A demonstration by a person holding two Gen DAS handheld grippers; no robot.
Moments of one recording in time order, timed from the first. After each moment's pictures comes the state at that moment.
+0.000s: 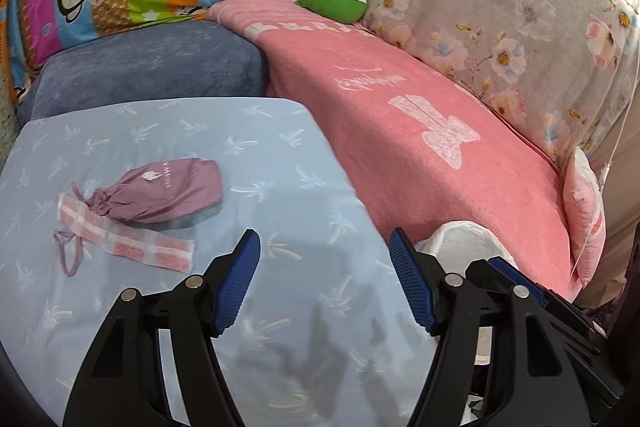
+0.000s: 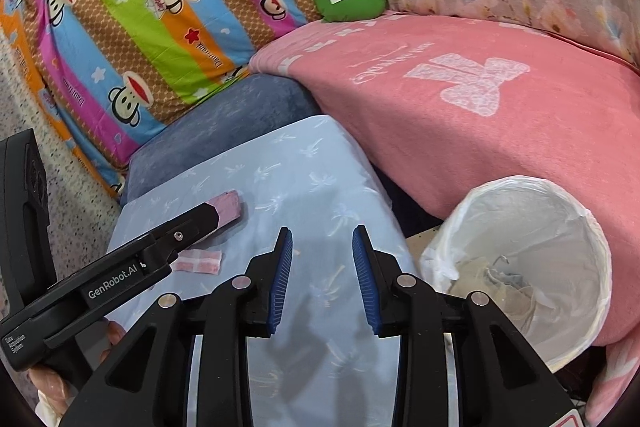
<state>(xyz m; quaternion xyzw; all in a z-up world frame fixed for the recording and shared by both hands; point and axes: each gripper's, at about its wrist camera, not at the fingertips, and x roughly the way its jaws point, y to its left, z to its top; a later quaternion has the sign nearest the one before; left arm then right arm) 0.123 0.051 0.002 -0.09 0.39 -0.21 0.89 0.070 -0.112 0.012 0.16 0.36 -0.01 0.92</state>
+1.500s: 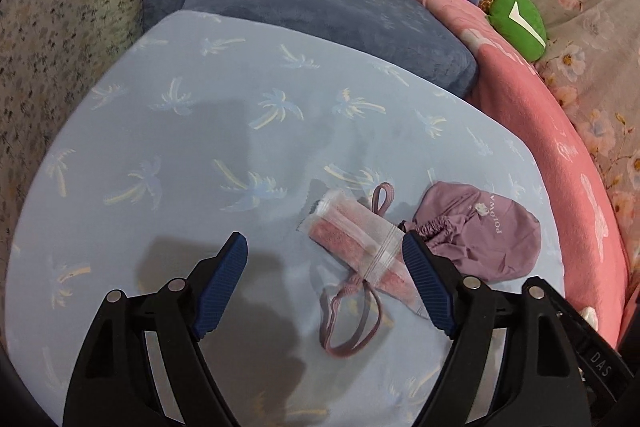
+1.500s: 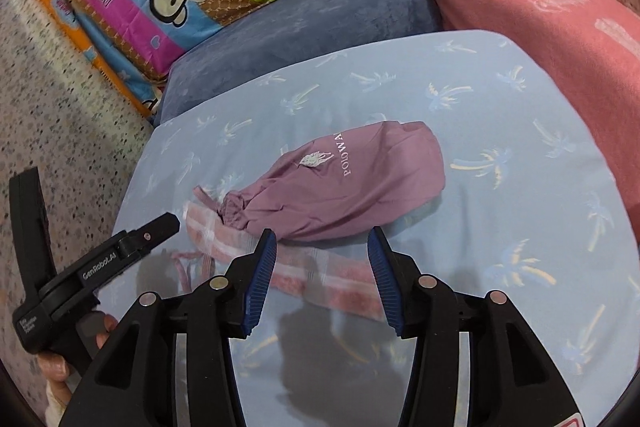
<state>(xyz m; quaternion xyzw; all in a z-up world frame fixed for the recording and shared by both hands) 0.213 0.279 -0.095 -0.20 0.47 -0.01 0.86 0.243 0.084 -0.090 0.14 0.48 0.10 0.86</state>
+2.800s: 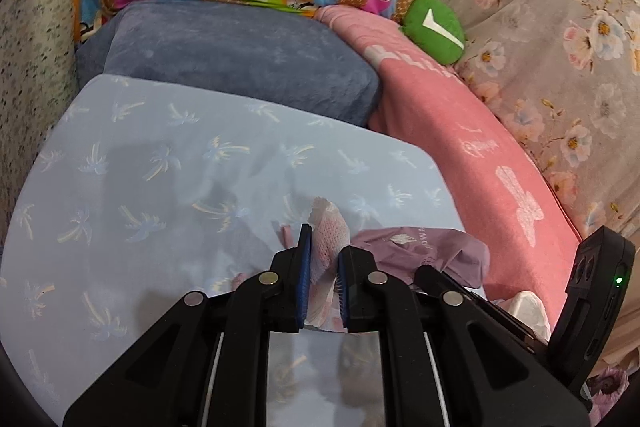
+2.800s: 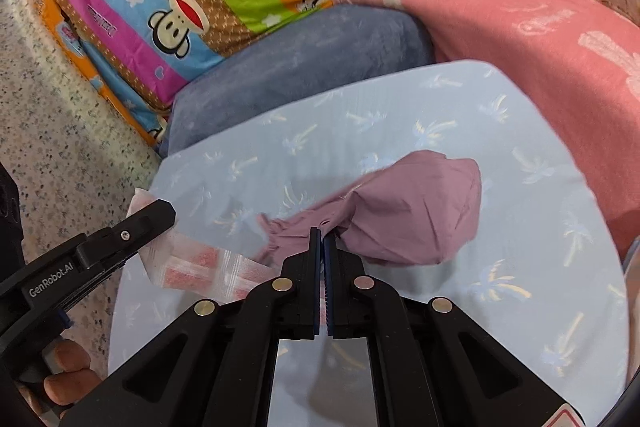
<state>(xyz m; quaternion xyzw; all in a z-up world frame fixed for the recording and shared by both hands) 0.195 0.216 -0.014 -0.18 0.40 -0.12 0.89 0.218 0.068 -0.036 0.15 0.42 0.09 0.89</state>
